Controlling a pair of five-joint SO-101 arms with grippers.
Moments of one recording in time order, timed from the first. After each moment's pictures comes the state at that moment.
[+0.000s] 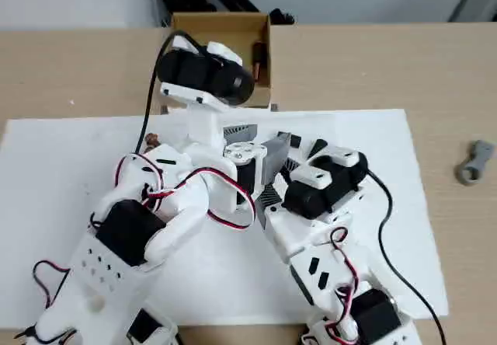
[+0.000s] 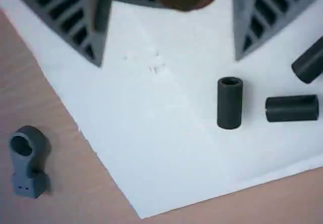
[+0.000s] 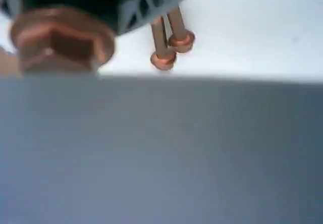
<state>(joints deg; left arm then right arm) 33.1 -39.9 18.1 66.1 23.4 -32.4 -91.5 69.4 39.7 -8.6</state>
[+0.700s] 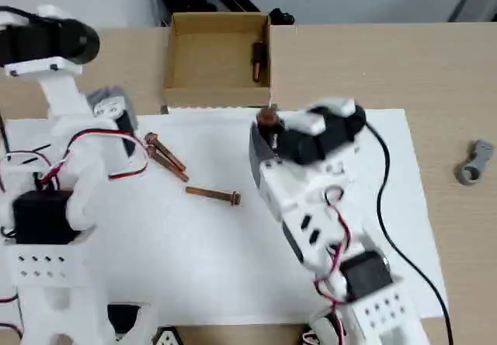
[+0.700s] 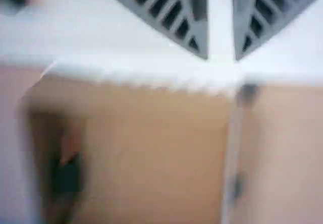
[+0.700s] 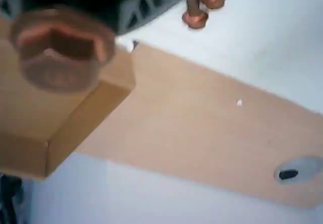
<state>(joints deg) -4.0 -40.0 11.1 75.1 12.1 -28.4 -64.5 53.0 29.2 -8.6</state>
